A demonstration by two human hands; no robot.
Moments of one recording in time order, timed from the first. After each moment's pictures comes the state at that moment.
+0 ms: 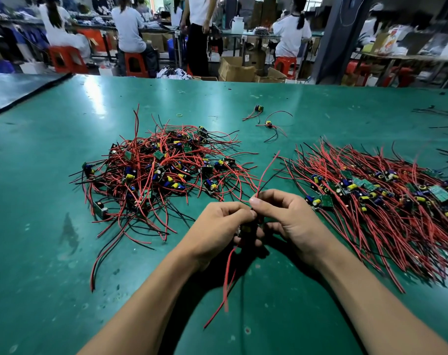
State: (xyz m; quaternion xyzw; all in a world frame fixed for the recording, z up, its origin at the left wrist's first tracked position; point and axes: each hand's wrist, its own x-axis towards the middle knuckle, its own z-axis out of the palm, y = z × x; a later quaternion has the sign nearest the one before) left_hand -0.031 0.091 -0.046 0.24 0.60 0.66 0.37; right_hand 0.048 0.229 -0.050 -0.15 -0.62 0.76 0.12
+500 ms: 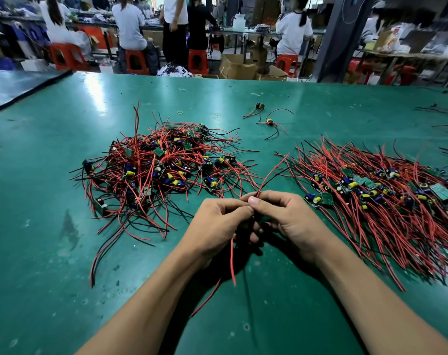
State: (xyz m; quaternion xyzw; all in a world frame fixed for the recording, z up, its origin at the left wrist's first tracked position) left_hand -0.031 0.094 -0.049 0.23 0.60 0.68 0.34; right_hand 0.047 0.234 -0.053 -0.12 -0.63 0.76 0.09
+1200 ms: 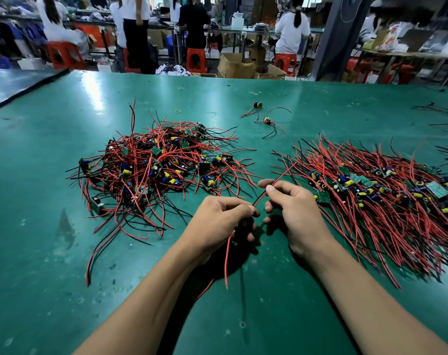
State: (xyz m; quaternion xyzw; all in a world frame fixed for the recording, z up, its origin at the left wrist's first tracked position) left_hand -0.030 0.097 -0.044 0.22 0.64 0.65 0.34; right_hand 0.038 0.235 -0.054 -0.23 -0.62 0.70 0.25
